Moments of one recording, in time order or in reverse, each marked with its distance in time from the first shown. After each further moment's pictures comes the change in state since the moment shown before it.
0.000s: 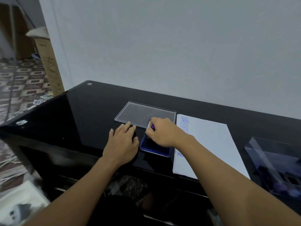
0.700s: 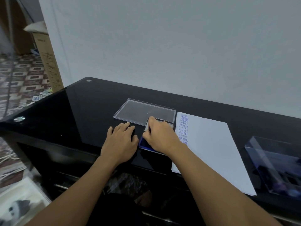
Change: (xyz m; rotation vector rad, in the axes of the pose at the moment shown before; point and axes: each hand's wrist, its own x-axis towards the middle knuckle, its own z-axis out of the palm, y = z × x) left_hand 0.000 -0.001 0.002 0.053 -0.010 -0.016; right_hand -0.001 0.001 0.033 0.005 0.183 -0.021
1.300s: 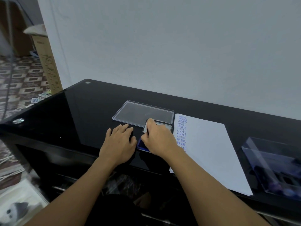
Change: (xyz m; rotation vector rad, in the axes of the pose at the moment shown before) left_hand 0.001 -0.001 0.001 0.024 0.002 0.013; right_hand -0.008 -0.004 0.002 -0.029 0.029 0.033
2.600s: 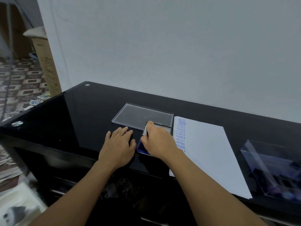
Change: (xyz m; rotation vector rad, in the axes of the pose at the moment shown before) left_hand 0.000 -0.002 0.002 -0.006 -0.004 0.005; right_hand 0.003 0.000 0.000 -0.012 -0.013 0.001
